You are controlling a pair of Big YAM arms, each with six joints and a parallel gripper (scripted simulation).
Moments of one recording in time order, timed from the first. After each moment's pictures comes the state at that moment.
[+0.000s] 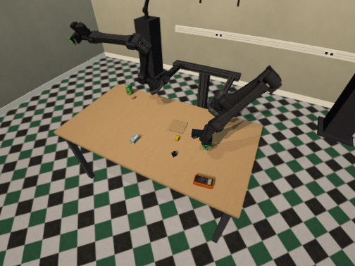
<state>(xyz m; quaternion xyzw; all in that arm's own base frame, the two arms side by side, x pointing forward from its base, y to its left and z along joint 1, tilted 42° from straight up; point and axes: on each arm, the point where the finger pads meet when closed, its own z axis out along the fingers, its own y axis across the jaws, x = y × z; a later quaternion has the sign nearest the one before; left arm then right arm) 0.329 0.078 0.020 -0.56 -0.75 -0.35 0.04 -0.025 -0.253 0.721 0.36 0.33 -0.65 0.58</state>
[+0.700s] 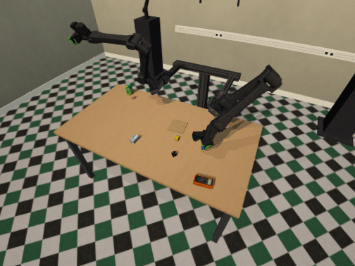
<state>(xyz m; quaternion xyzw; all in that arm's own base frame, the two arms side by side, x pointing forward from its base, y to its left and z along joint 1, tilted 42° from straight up) 0.333 0.071 0.005 -0.44 -0.84 -0.30 -0.09 -0.025 -0.253 0.721 0.36 0.33 -0.65 0.58</state>
